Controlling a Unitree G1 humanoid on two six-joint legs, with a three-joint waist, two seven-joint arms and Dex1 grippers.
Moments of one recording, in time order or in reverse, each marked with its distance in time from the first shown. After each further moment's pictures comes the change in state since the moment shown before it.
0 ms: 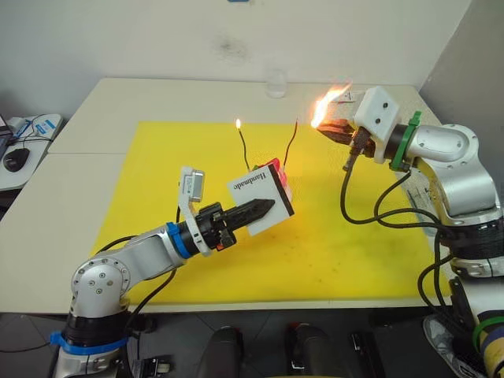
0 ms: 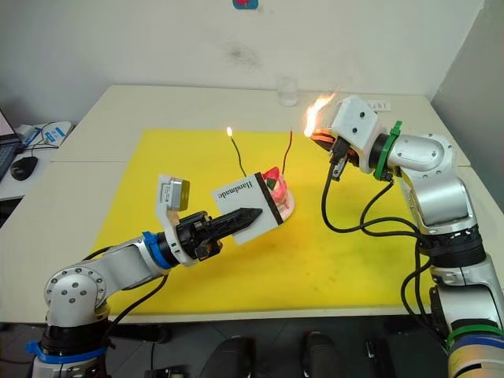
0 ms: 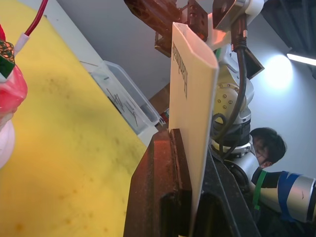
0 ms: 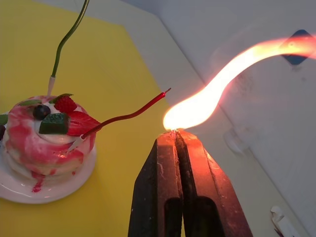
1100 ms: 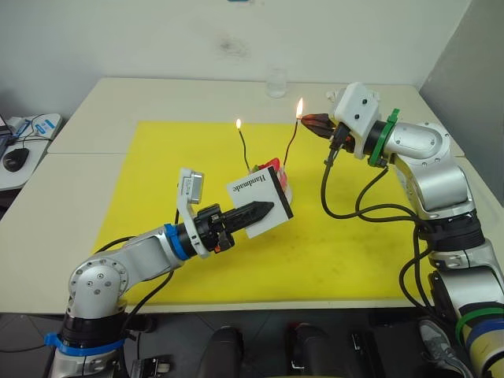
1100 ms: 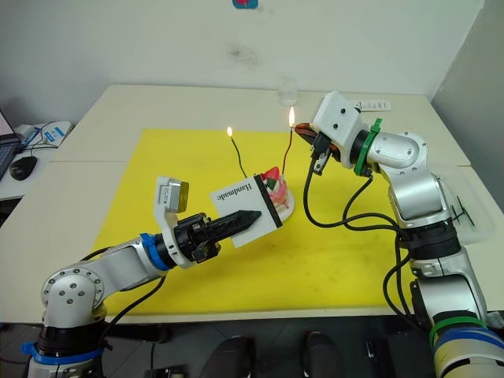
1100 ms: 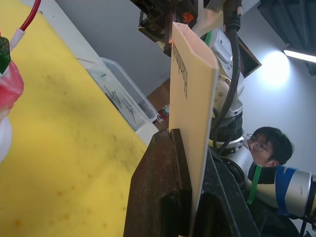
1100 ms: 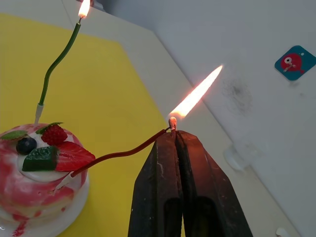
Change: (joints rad) left arm 0.006 0.016 -0.003 0.000 0.004 0.000 -0.036; right arm -0.045 0.091 0.026 0.061 -0.041 -0.050 -0.040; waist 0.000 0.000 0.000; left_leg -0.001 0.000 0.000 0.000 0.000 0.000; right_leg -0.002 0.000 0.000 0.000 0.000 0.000
